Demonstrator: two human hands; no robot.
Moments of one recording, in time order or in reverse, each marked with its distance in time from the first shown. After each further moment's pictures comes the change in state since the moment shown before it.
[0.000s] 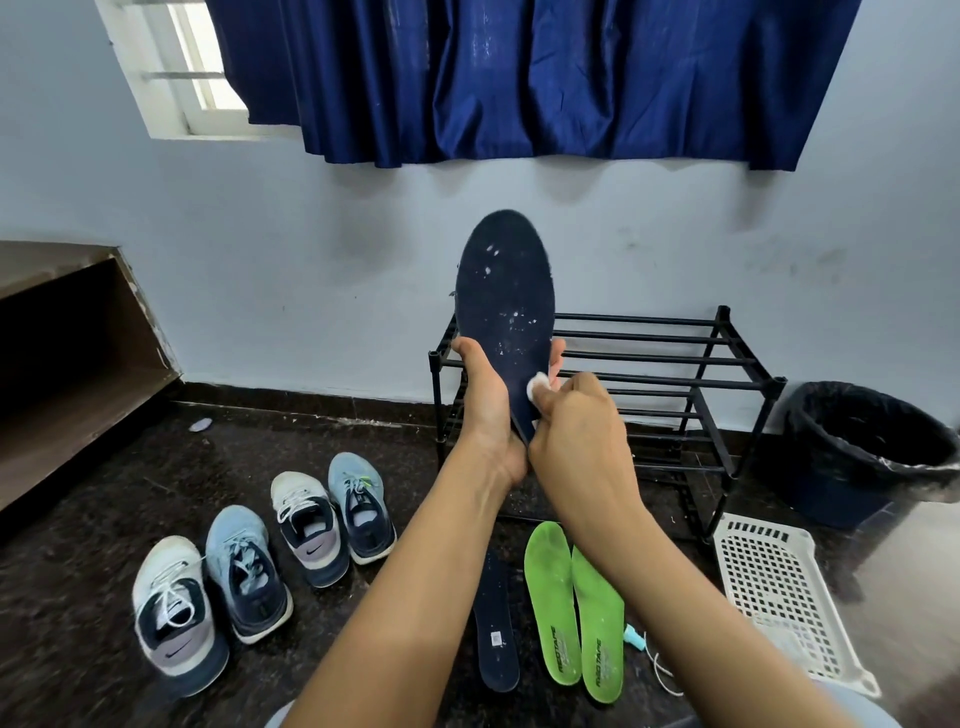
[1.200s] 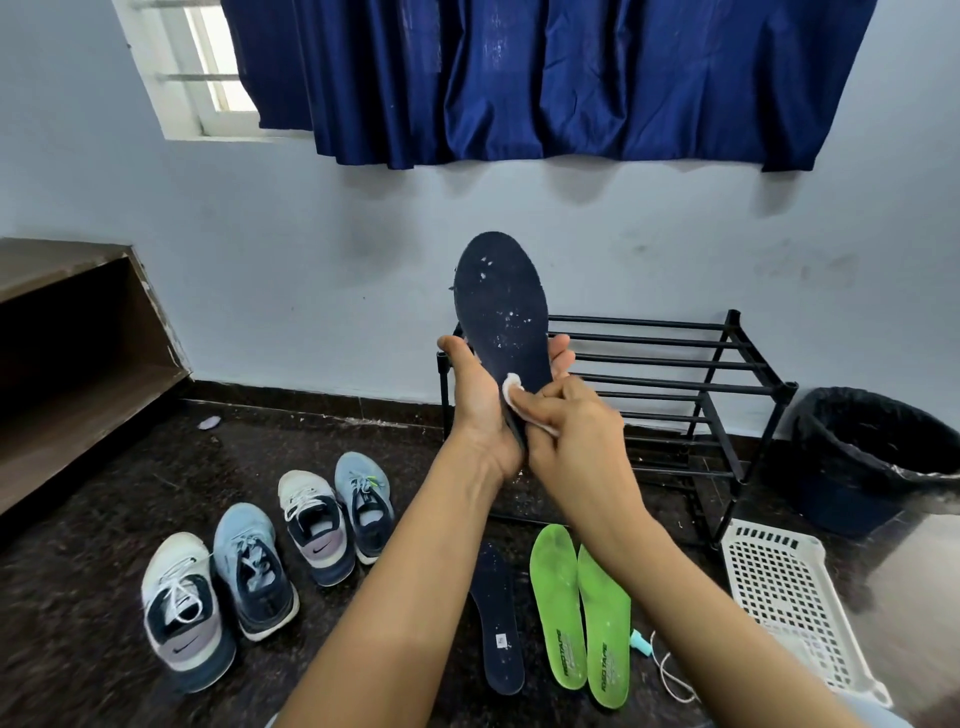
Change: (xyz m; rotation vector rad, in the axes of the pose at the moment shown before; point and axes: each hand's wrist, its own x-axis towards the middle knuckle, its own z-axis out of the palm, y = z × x) left_hand 0.002 0.010 -0.007 0.015 -0.025 0.037; right_hand -0.004 -0.003 0.002 0.334 0.110 -0.179
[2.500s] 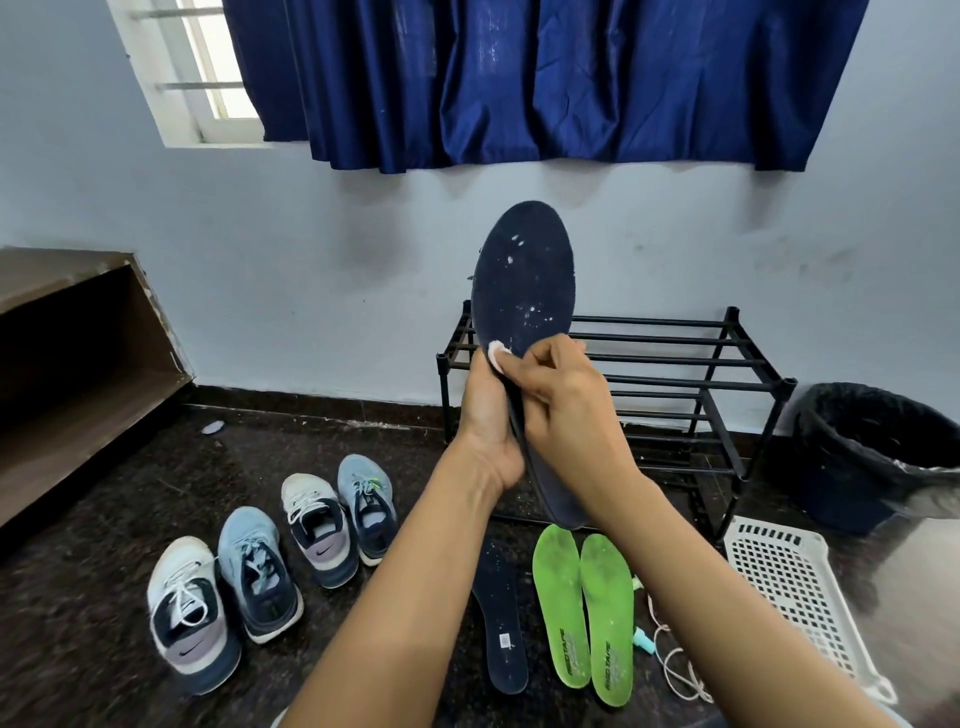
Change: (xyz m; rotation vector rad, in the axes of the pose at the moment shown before) left_hand 0.003 -0.009 -0.007 0.128 -0.093 -0.015; right_hand 0.024 0.005 0.004 0.025 0.030 -0.186
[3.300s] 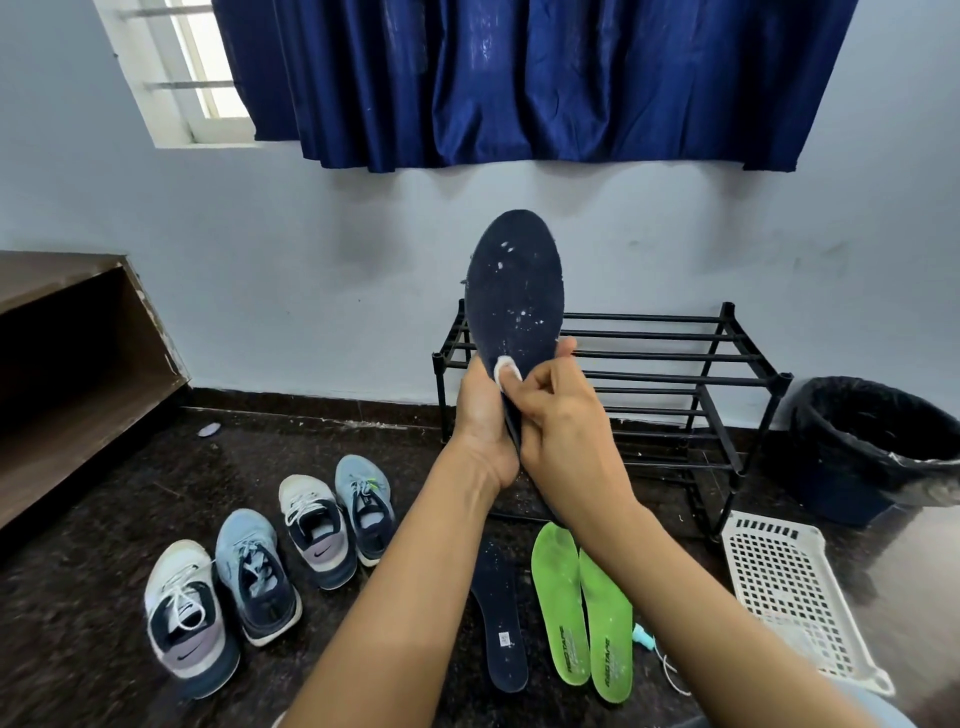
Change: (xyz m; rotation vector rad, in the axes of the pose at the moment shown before) left_hand -0.001 0.000 -0.001 -0.046 0.000 -0.009; right_hand -0.018 0.001 0.005 -0.019 -0.006 0.092
